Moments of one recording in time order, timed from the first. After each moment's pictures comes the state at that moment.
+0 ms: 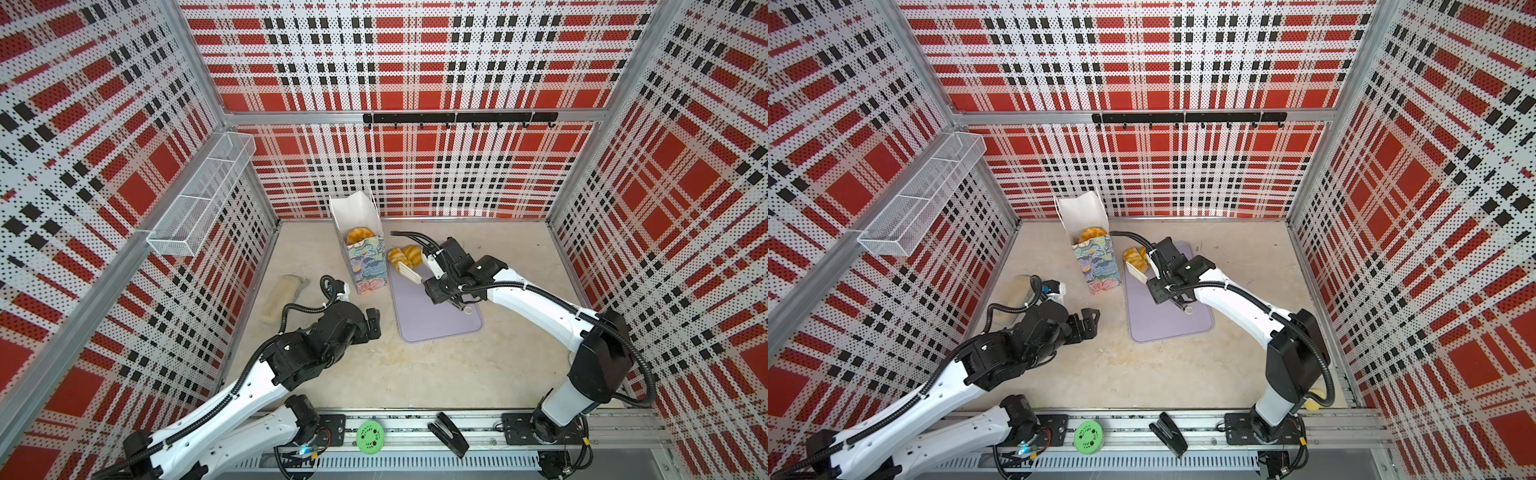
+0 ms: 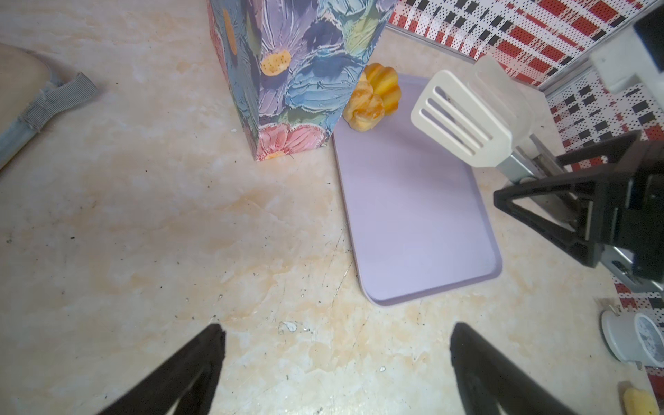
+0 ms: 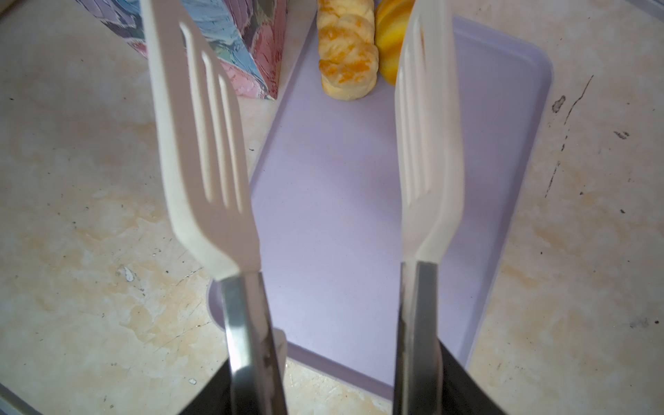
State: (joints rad) left arm -0.85 0.82 0.82 -0.75 -0.39 -0.79; right arm 0.72 1.66 1.41 -0.77 0.11 0.14
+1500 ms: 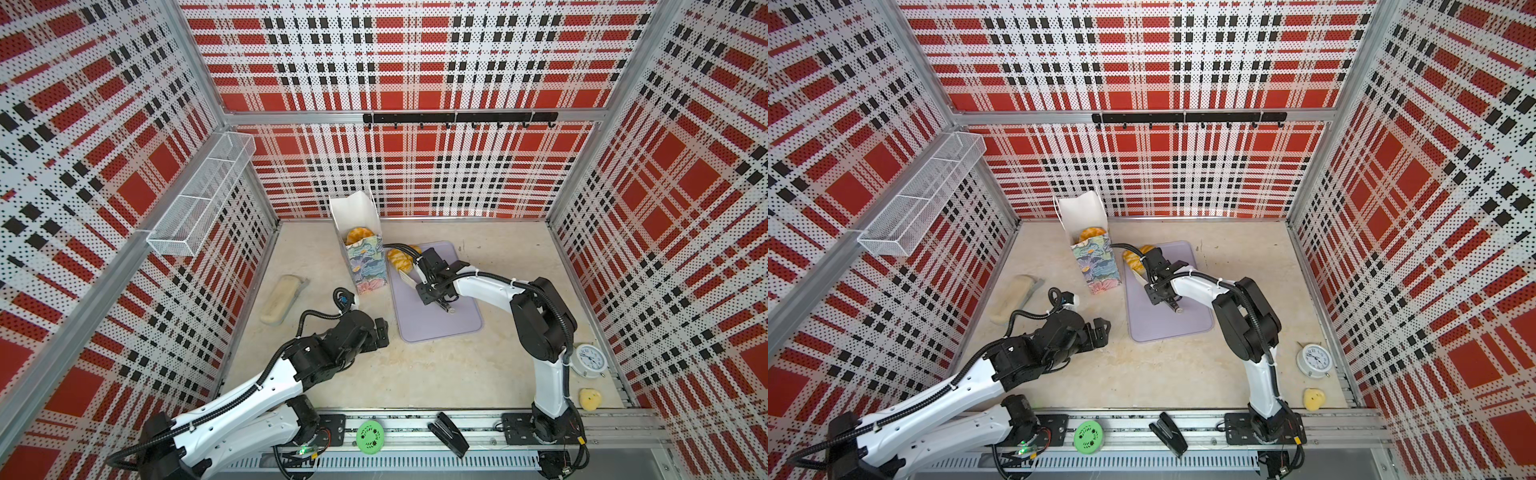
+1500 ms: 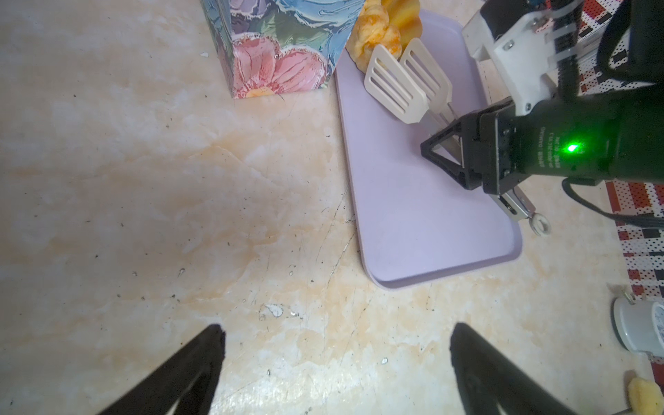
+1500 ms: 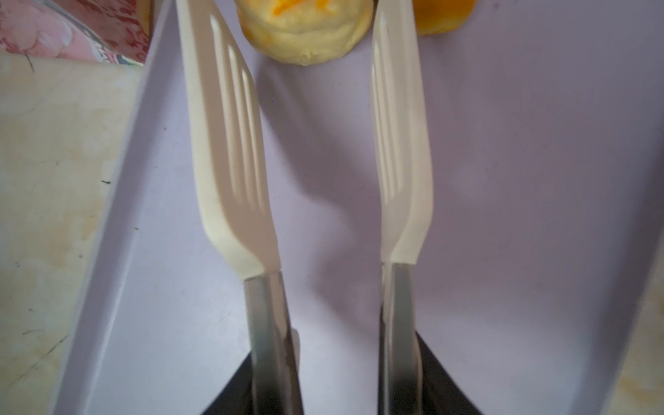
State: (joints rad) left arm -0.86 0.88 0.66 -0.59 -0.33 -0.87; right arm 0.67 2.02 1.46 -0.56 0.15 0.11
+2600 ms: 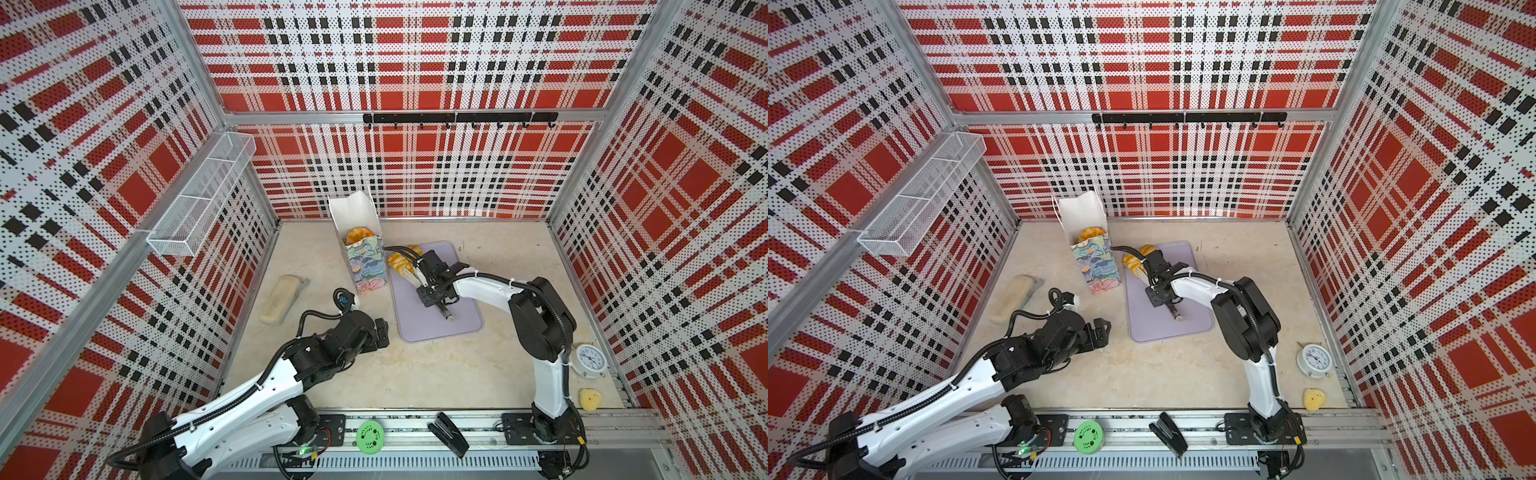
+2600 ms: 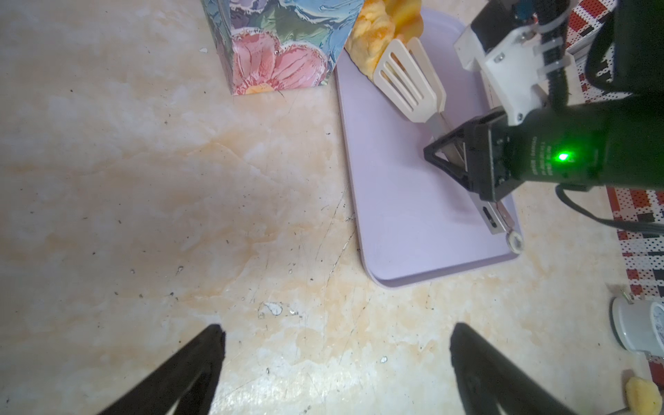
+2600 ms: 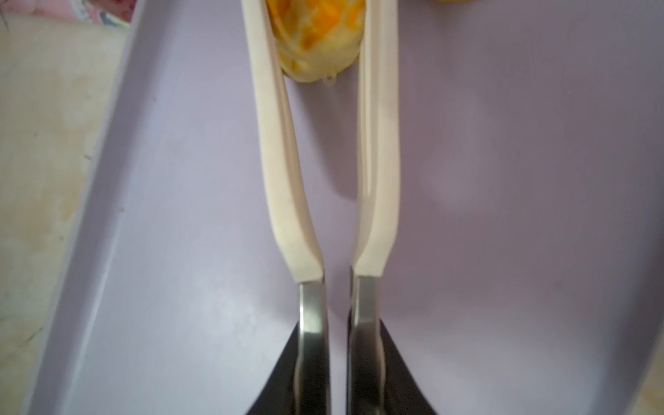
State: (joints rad) left arm -0.86 0.88 0.65 -0.59 -0.32 -0.88; right arm 0.67 1.98 1.40 -0.56 0.13 0.09
